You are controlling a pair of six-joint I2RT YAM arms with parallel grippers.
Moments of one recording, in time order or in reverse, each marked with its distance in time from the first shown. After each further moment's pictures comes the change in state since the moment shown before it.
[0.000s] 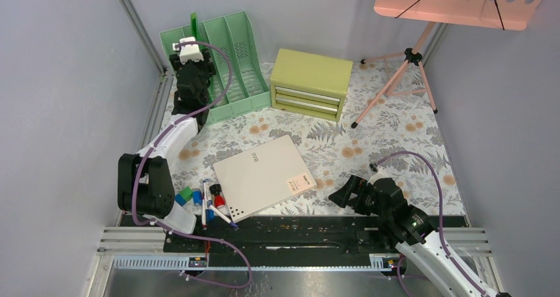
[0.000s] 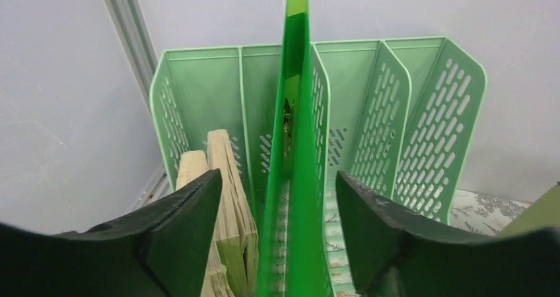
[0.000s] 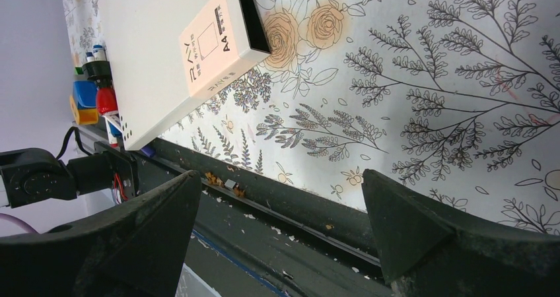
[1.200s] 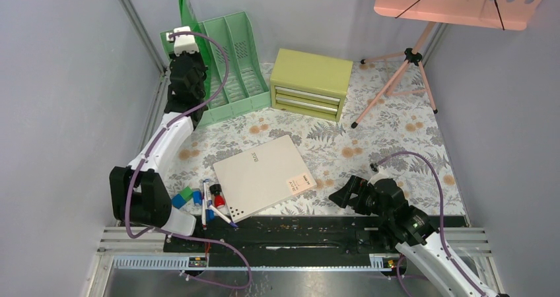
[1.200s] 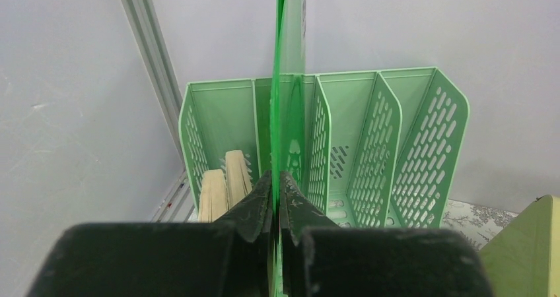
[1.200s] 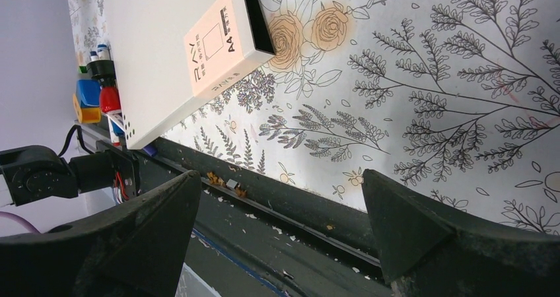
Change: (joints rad) left arm -0.018 -0.086 0.104 -0.168 -0.041 0.025; right arm 0.000 -0.025 0.002 -0.008 0.000 -0.008
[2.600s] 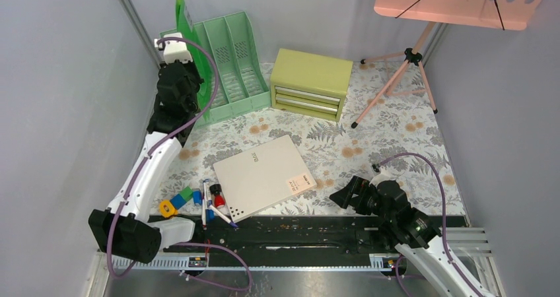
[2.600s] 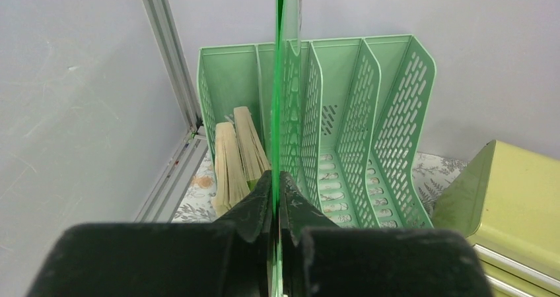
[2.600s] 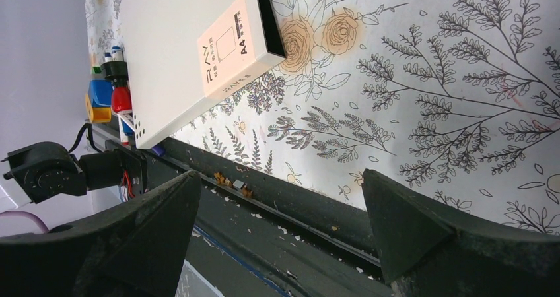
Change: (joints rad) left arm -0.067 -0.254 0.007 -0.380 -0.036 -0.068; right arm 0.000 -0.066 0.003 -0.028 0.000 -0.003
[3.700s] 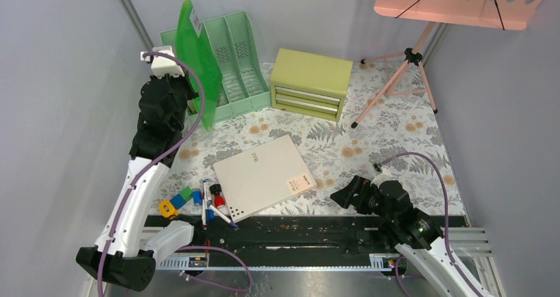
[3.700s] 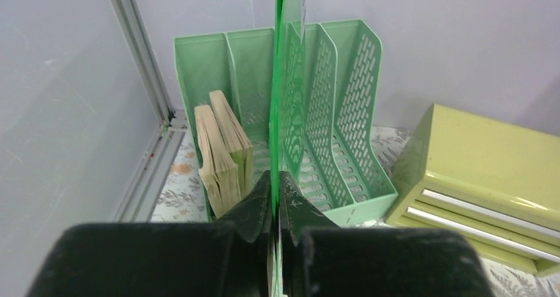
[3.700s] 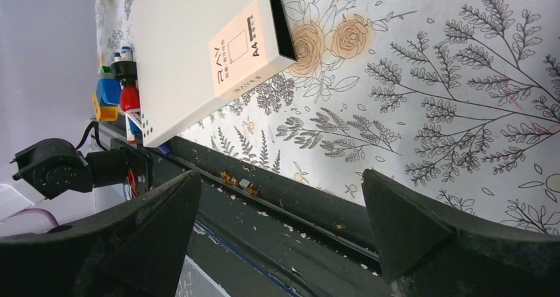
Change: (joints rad) left arm 0.000 -0.203 -0.043 -0.169 0.153 -0.045; right arm 0.000 -0.010 0.033 -0.018 0.000 -0.013
